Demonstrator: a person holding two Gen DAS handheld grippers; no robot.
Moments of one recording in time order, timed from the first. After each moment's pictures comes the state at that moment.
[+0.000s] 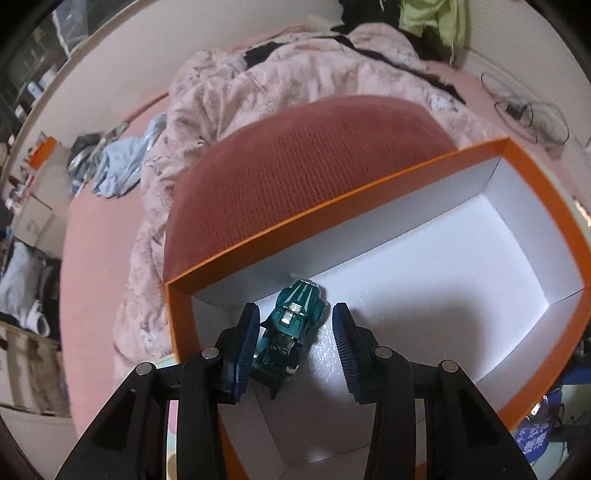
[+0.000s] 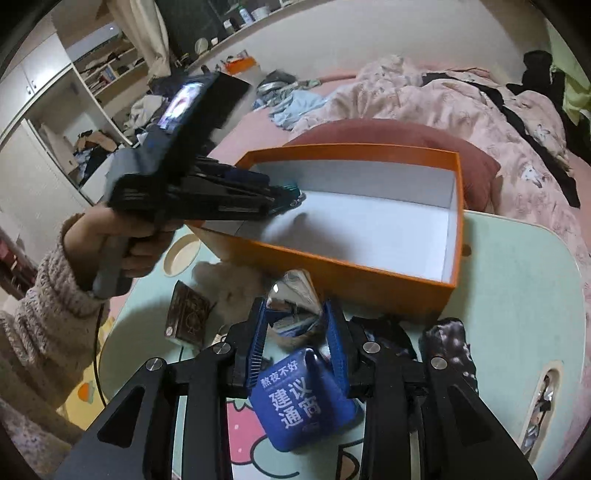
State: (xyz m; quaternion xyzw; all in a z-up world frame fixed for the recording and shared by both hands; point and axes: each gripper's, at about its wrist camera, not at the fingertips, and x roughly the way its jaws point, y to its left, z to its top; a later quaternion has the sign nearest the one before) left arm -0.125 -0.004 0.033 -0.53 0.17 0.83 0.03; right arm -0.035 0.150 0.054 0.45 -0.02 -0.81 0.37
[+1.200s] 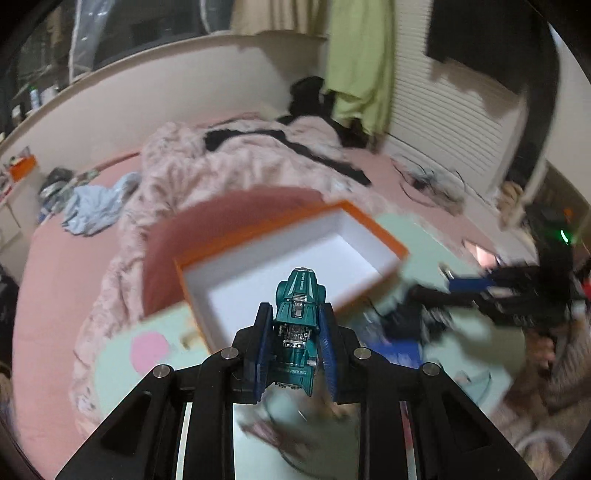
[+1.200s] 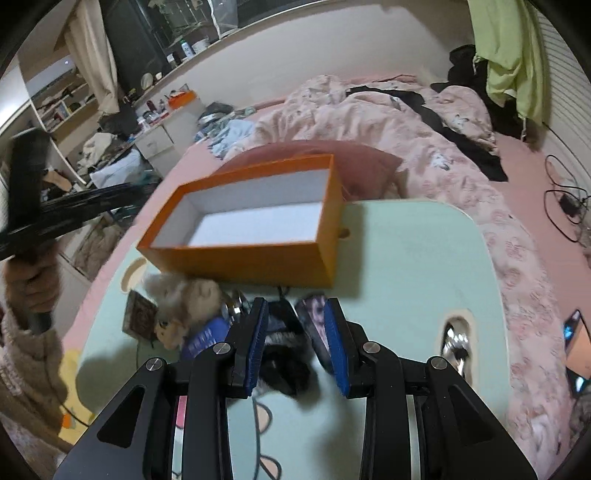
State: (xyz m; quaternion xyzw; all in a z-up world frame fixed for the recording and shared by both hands) left arm 0.030 -0.010 0.127 -0.40 0.07 0.90 0.18; right arm -0.002 0.232 0.068 0.44 -0.04 -0.86 0.25
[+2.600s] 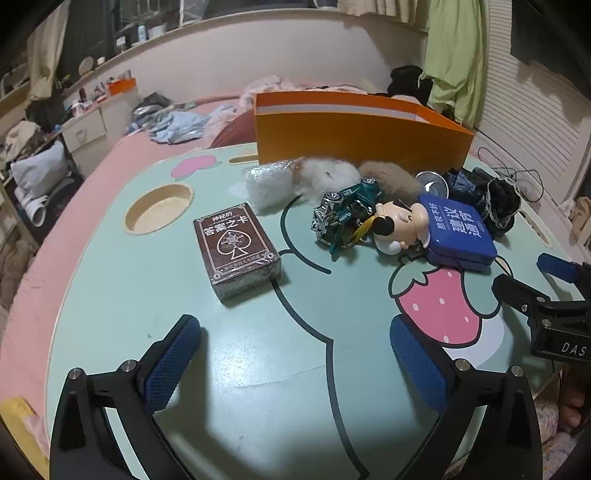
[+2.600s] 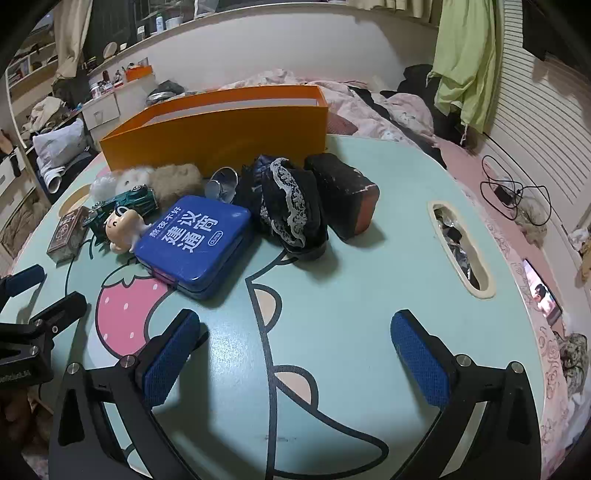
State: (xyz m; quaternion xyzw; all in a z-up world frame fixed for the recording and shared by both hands) left arm 0.139 -0.016 0.008 -0.41 0.00 0.91 -0.03; right arm 0.084 0.190 0.007 0.42 0.05 -0.90 0.11
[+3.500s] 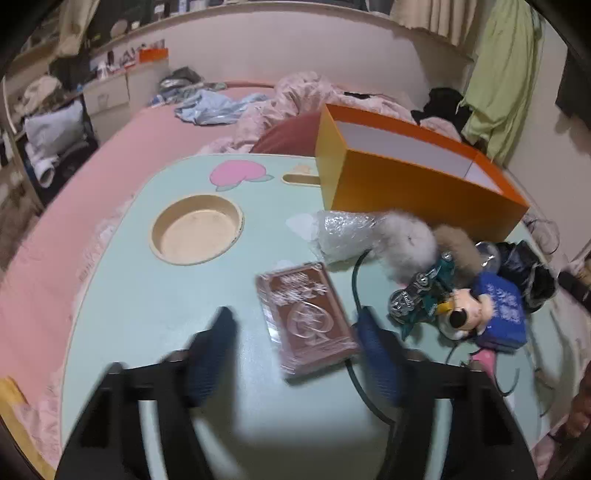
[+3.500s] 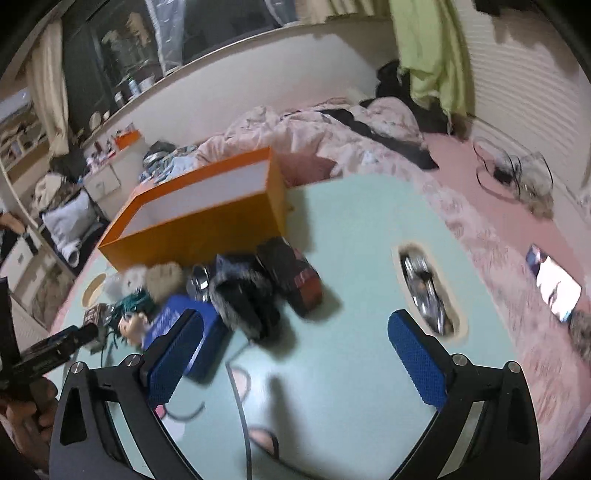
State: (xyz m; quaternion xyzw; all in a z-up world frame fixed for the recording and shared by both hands) left arm 0.091 -0.070 0.015 -0.42 -0.07 0.90 -0.06; right arm 0.047 0.224 0.052 0.38 -0.06 -0.91 0.12
